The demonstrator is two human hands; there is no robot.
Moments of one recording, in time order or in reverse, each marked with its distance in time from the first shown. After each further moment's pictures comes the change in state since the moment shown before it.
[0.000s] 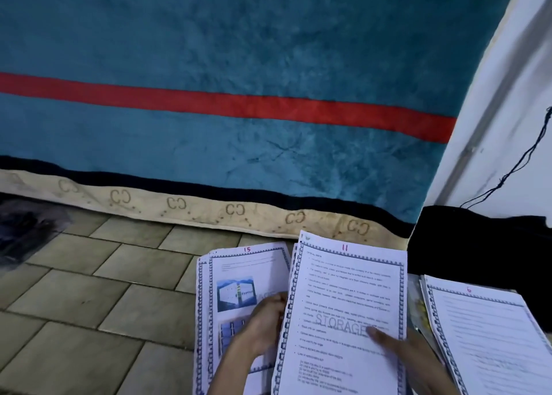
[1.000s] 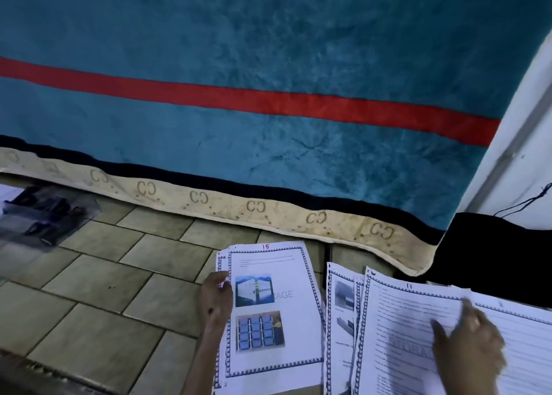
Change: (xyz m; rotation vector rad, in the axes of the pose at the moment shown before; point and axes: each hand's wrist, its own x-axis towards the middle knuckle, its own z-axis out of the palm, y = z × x) left_hand -0.026 0.033 -0.083 0.417 0.926 0.294; right_hand 0.024 -0.003 -0.010 -1.041 0.812 -0.301
